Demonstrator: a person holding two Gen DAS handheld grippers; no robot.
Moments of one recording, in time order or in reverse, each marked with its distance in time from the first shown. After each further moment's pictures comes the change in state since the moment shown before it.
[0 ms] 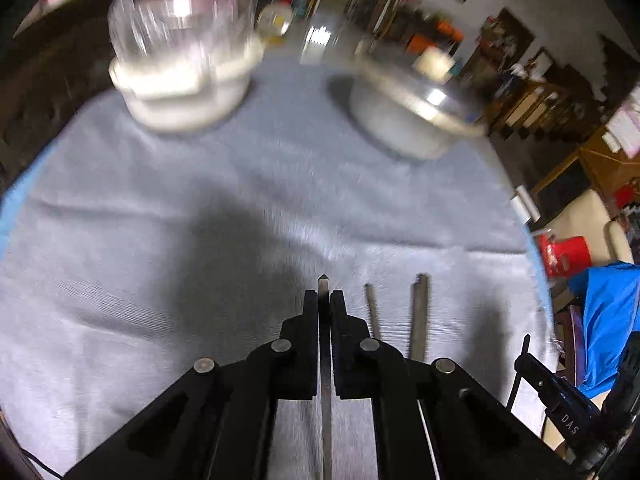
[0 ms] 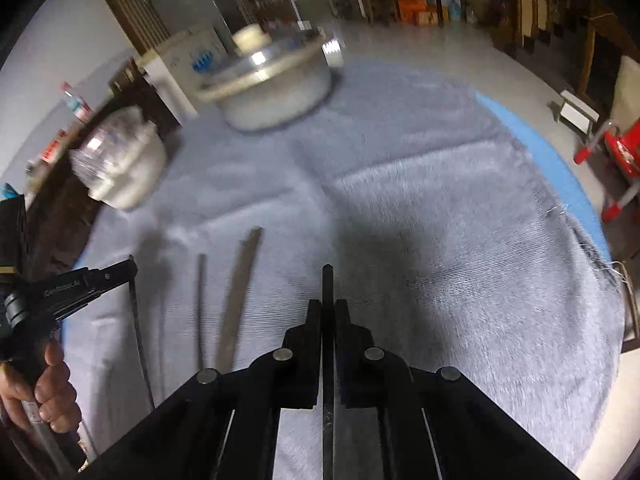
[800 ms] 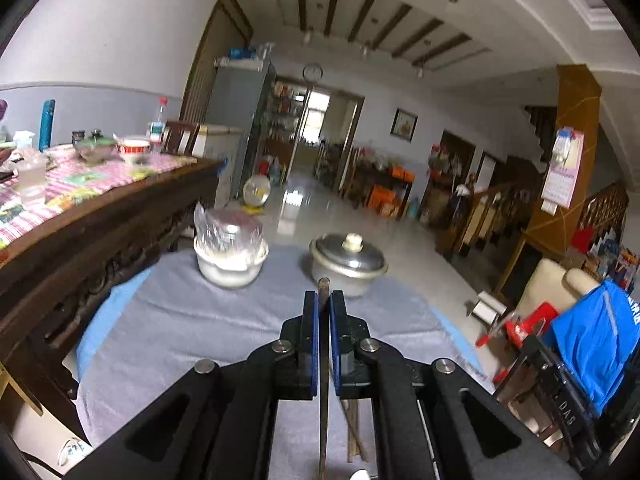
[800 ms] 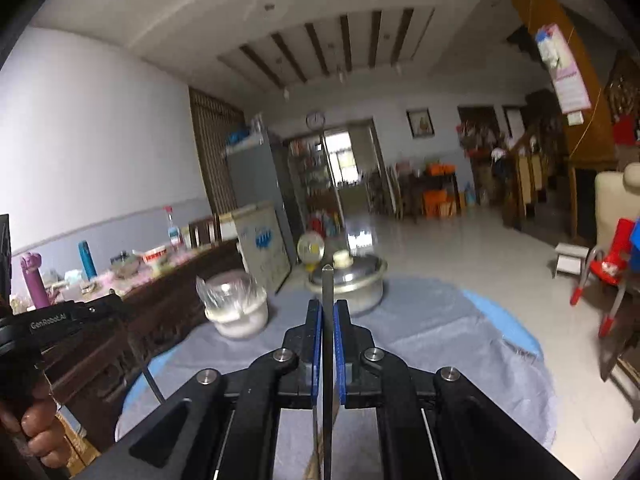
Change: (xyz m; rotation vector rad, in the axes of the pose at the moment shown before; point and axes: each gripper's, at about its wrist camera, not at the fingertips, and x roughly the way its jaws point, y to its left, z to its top) left arm -0.259 -0.022 -0.110 0.092 -0.631 -0.062; right arm -0.235 0.088 -0.110 -0.131 -0.757 0.043
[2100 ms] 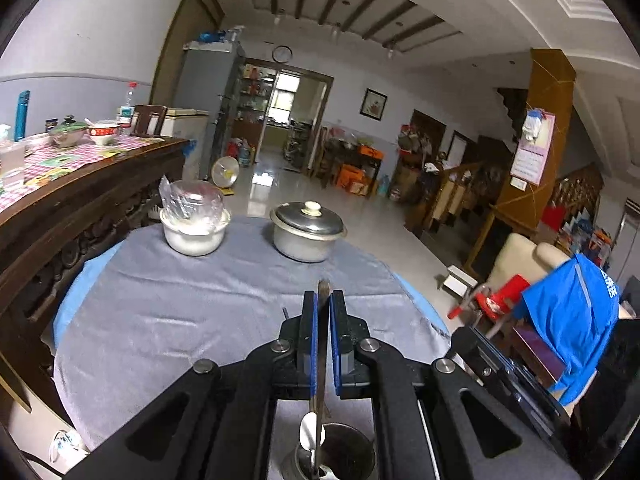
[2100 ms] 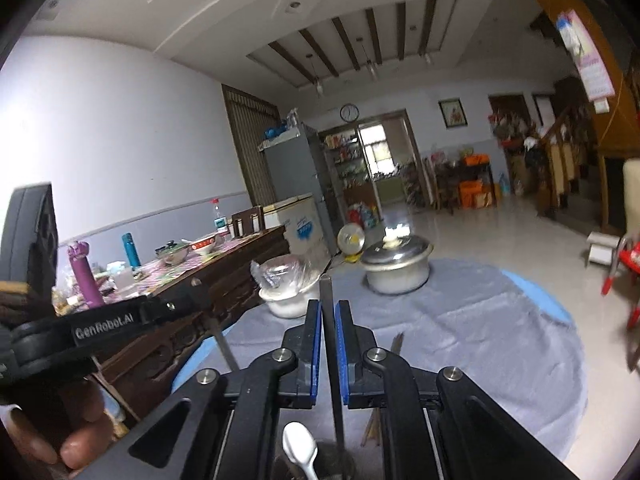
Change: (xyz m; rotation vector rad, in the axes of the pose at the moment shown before) left arm -0.014 -0.031 -0.050 0.041 0.099 -0.111; right arm -0.027 0.021 -0.035 0.052 0.087 0.175
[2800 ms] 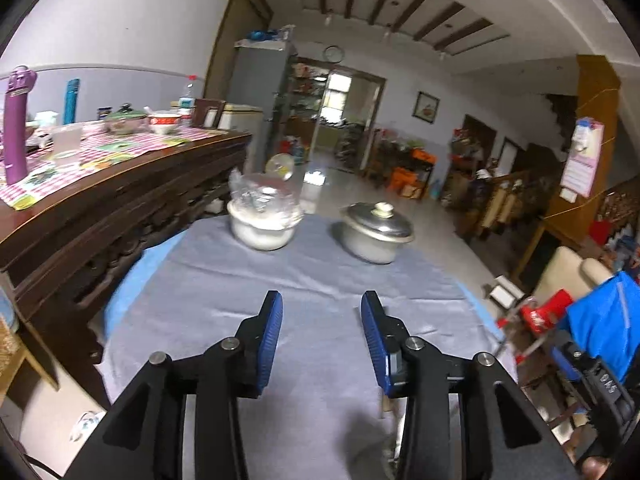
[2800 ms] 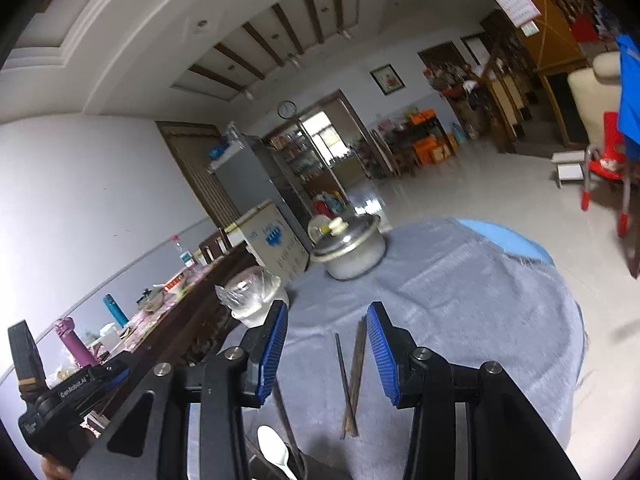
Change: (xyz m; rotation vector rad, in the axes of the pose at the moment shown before) left arm -0.008 0.063 -0.005 -0.067 0.006 0.217; right arm -0.006 -0.088 -0.004 0.289 0.026 -0.105
